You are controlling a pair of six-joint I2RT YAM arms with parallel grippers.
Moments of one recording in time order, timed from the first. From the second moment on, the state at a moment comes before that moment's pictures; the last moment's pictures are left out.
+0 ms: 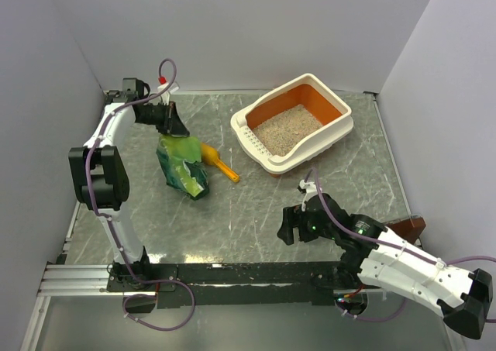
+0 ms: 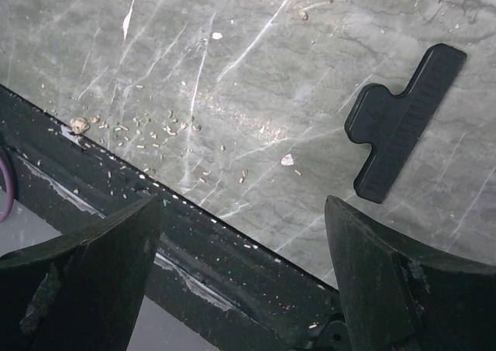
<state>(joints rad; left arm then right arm) 0.04 1.95 1.69 -0.83 0.95 0.29 0.90 0.65 0.50 -0.65 0.03 0.63</state>
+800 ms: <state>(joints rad) -0.04 1.73 1.56 -0.59 0.75 0.05 0.82 1.29 1.12 -0.31 -0.09 0.56</state>
